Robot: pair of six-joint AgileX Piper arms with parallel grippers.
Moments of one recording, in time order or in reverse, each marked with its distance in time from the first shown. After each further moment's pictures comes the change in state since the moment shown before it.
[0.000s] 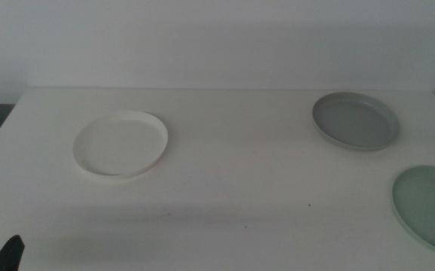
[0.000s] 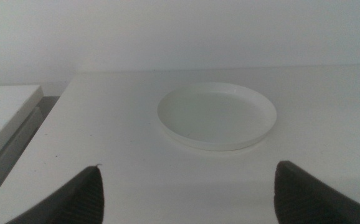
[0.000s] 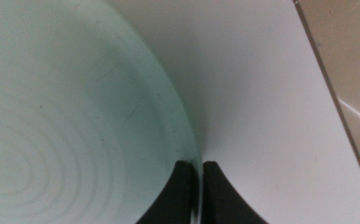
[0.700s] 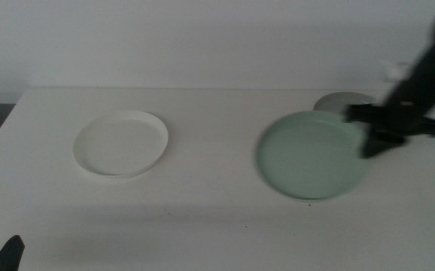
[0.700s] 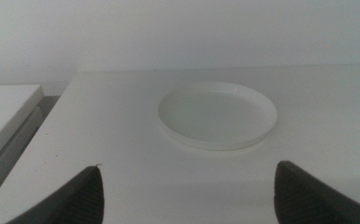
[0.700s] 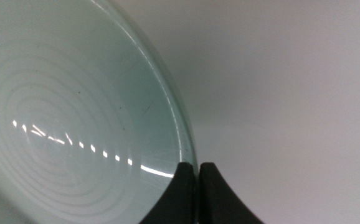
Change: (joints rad) left arm 0.000 0.000 0.000 0.000 0.000 0.000; right arm 0.547 -0.046 -0.330 0.198 0.175 0.019
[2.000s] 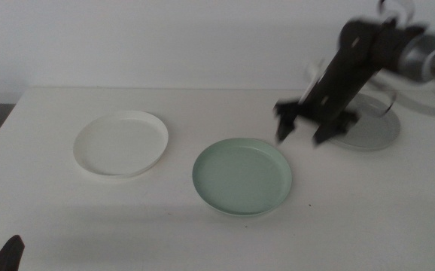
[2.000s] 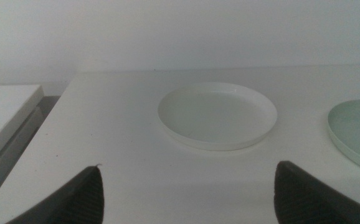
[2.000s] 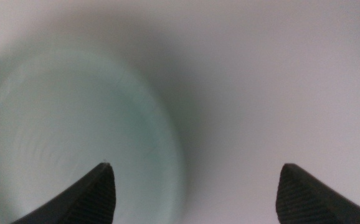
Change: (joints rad) left arm 0.000 0.000 0.000 0.000 0.000 0.000; right arm 0.170 0.294 -0.306 0.056 -0.073 -0.013
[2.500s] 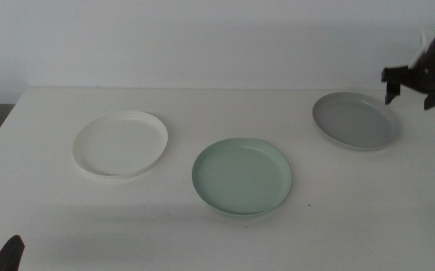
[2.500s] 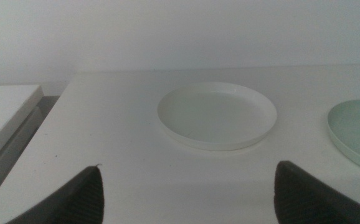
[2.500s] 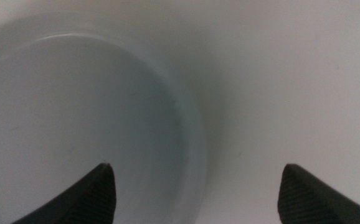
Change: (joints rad) left arm 0.000 0.000 0.000 0.000 0.000 0.000; right arm -0.359 0.115 -0.231 -0.289 -0.051 0.066
